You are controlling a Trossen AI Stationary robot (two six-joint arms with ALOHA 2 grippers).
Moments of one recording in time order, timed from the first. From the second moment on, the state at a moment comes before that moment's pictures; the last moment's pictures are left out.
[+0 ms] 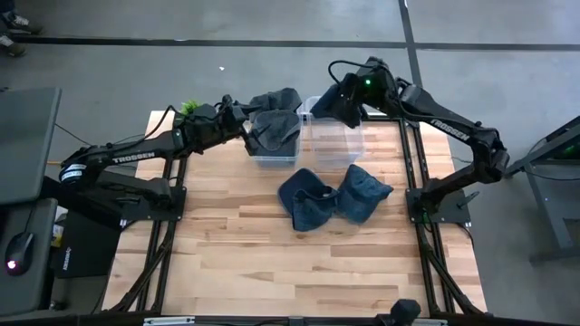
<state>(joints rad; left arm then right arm) 0.37 1.10 0.89 0.13 -0.18 0.13 -0.60 1.42 1.46 -0.61 0.39 -0.45</state>
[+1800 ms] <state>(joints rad) 0.37 1.12 0.89 0.12 -0.17 0.06 -0.60 1.35 1.20 -0.44 0.17 -0.63</state>
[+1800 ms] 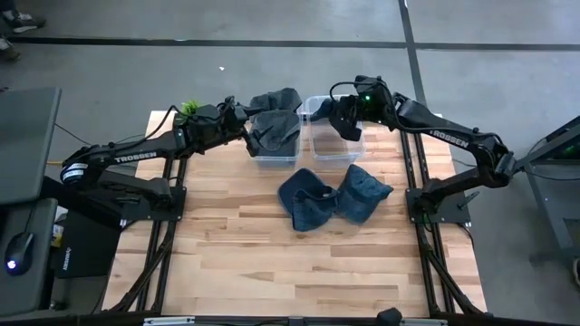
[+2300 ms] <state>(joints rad) 0.37 1.12 0.89 0.12 -0.17 0.06 -0.49 1.23 1.22 -0.60 0.20 -0.66</state>
